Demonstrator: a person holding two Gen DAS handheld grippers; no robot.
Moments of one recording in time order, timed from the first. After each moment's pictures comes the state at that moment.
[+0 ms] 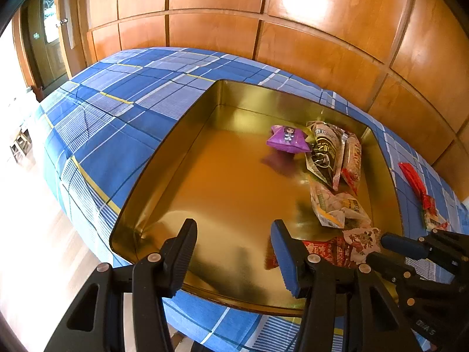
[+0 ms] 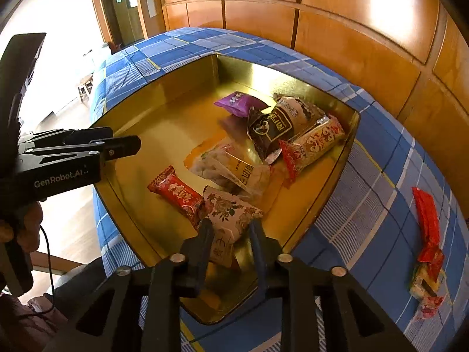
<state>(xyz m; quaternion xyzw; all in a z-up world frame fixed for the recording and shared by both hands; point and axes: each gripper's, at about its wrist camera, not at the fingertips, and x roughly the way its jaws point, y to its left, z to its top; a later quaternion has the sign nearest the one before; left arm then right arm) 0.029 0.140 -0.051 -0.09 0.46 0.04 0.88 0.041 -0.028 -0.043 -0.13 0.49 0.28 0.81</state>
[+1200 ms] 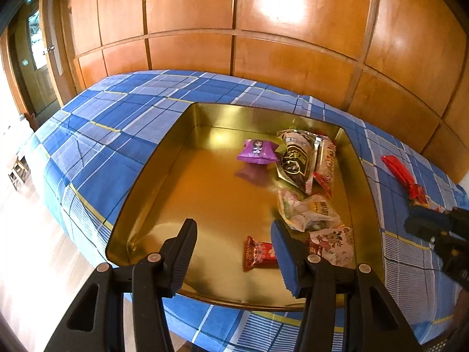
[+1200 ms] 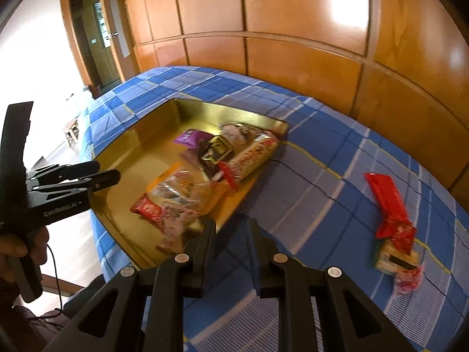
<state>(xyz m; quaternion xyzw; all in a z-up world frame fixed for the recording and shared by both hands) 0.020 0.110 -0.026 -0.04 0.43 0.02 0.90 0.037 -0.109 -0.001 -0.05 0.45 0.23 0.86</state>
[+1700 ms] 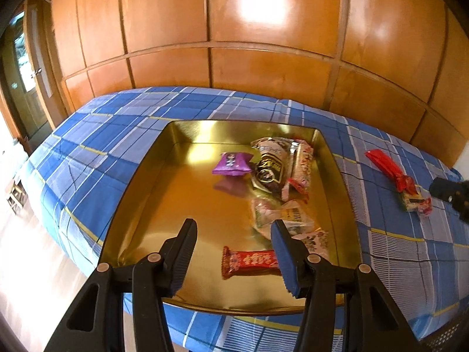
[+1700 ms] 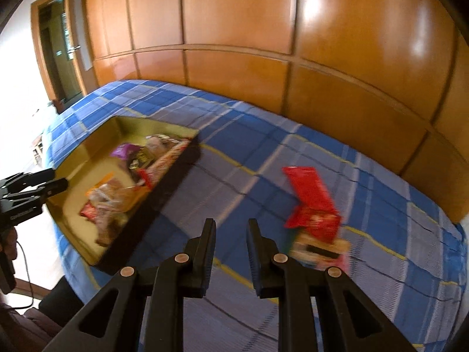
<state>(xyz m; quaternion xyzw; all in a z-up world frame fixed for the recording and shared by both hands) 0.019 0.078 -0.009 0.00 0.41 -0.01 0.91 0.043 -0.204 0.020 -0.06 0.44 0.13 0.89</state>
